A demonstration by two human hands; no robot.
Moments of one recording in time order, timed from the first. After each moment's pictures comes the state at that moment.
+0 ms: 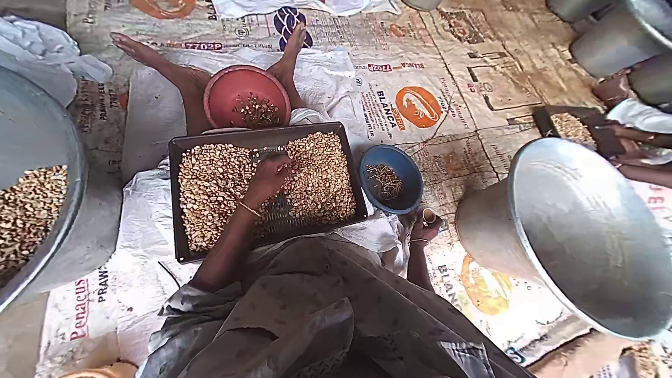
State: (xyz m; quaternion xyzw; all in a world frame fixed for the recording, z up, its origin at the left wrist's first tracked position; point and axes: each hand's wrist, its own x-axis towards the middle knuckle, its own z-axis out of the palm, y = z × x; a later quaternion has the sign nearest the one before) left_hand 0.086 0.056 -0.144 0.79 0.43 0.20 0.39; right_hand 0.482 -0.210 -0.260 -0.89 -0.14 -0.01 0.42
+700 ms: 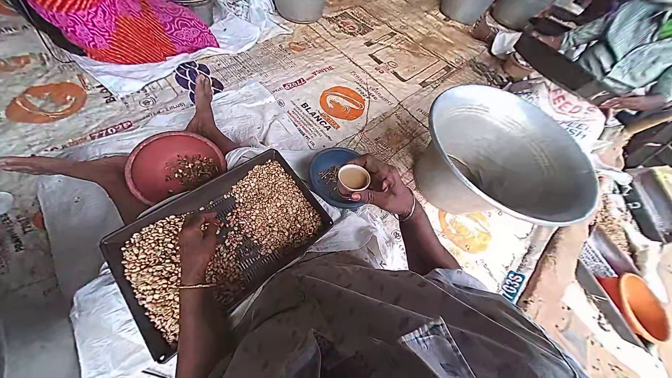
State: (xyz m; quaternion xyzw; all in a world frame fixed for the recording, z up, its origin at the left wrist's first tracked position) left_hand 0.042 0.064 -0.156 0.79 0.46 0.25 0.31; right_hand 0.404 -0.167 -0.024 -0.48 -0.64 0.26 0.54
